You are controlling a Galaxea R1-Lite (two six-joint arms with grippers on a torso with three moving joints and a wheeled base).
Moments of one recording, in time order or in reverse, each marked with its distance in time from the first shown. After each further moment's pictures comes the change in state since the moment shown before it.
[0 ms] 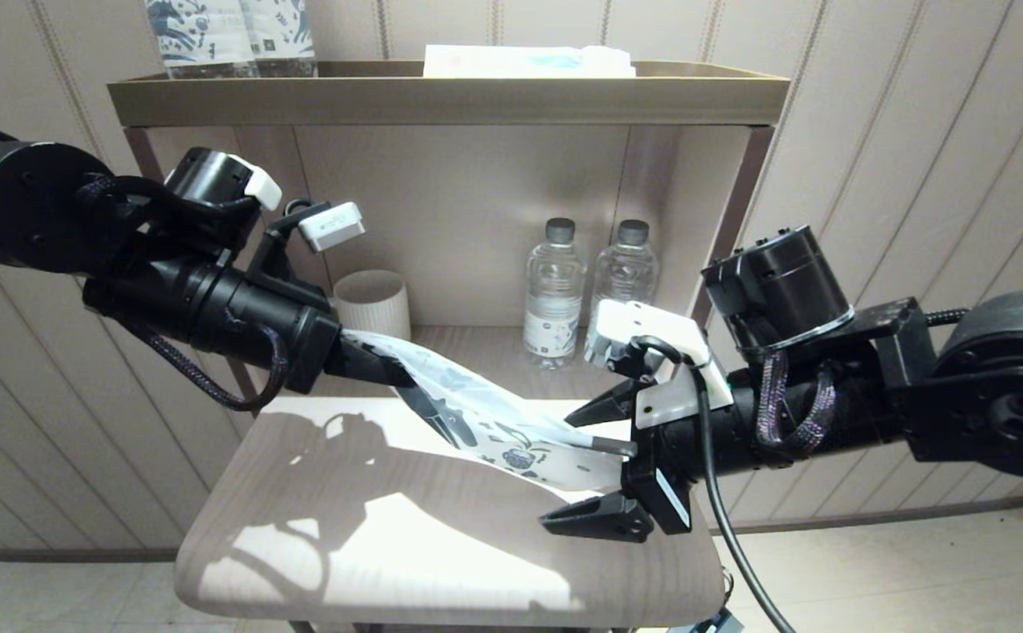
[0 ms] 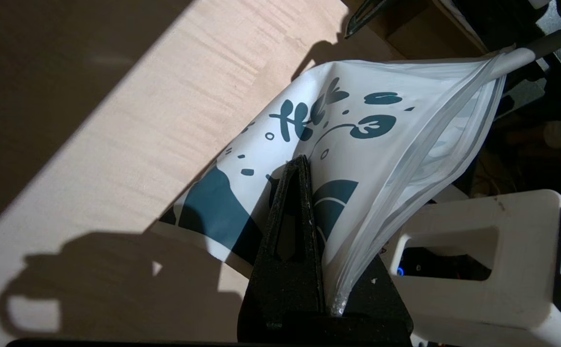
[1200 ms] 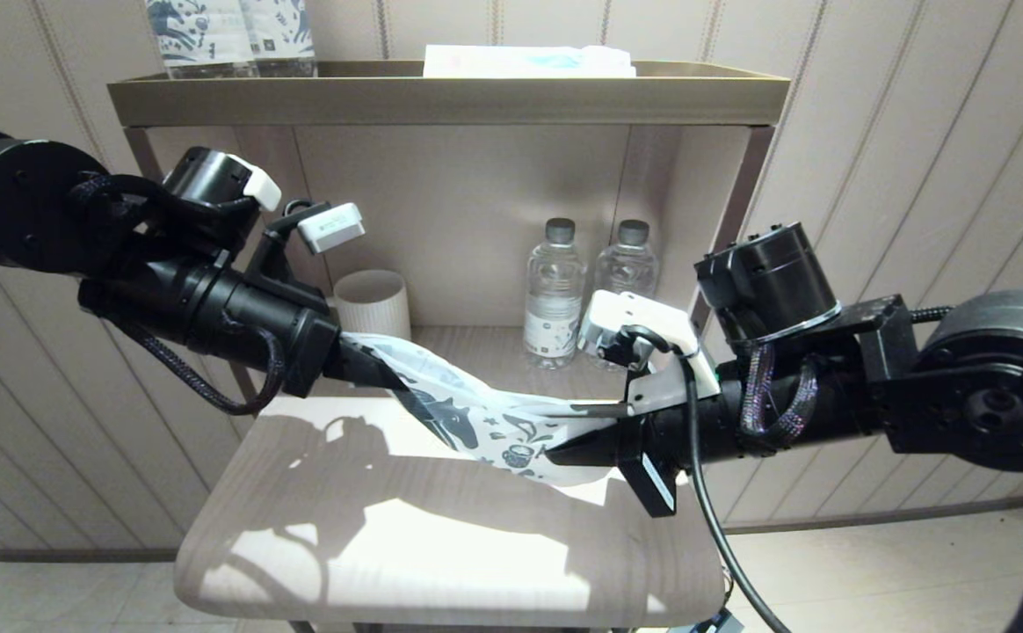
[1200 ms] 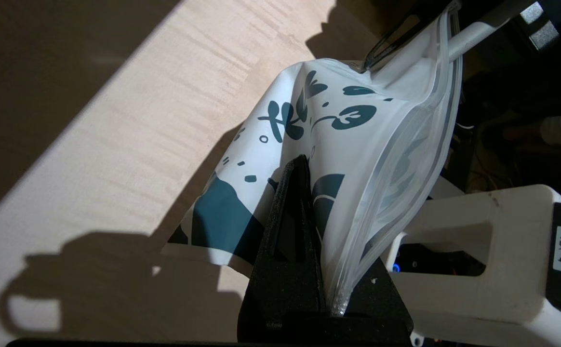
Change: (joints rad) left arm -0.008 -0.009 0.005 0.011 -0.003 0.005; right arm -0.007 0.021 -0.011 -0.043 -0.021 0.015
